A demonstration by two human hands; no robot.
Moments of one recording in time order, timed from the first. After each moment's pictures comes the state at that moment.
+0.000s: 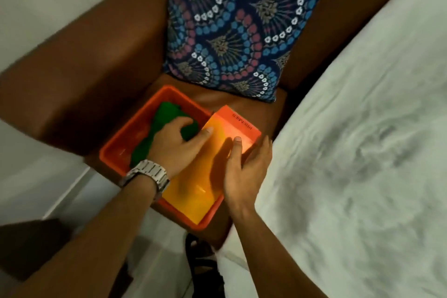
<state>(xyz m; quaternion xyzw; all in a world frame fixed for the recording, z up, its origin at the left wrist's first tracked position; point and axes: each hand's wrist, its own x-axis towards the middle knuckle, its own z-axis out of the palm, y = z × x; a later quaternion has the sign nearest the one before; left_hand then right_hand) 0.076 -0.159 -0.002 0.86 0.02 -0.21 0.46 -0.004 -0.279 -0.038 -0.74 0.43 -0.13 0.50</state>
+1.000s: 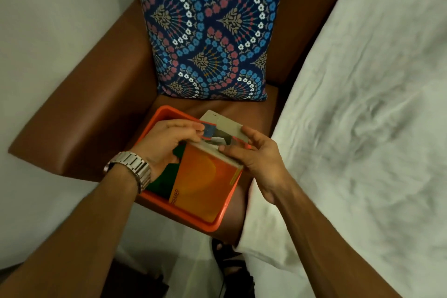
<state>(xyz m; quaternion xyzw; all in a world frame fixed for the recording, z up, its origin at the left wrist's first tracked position) 0.103 -0.162 0.057 0.70 0.05 -0.41 0.58 -0.004 -0.343 0.018 -0.56 0.32 0.05 0.76</state>
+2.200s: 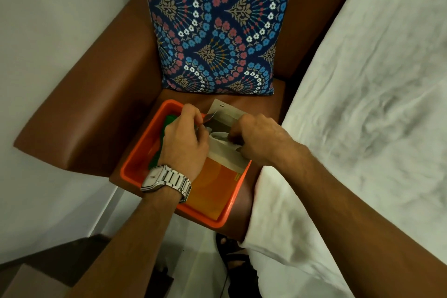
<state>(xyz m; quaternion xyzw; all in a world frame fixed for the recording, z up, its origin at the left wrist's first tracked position) 0.070 -0.182 0.050 0.91 -0.12 -0.03 0.39 0.044 -0.348 0.057 -0.95 0.05 0.23 0.20</state>
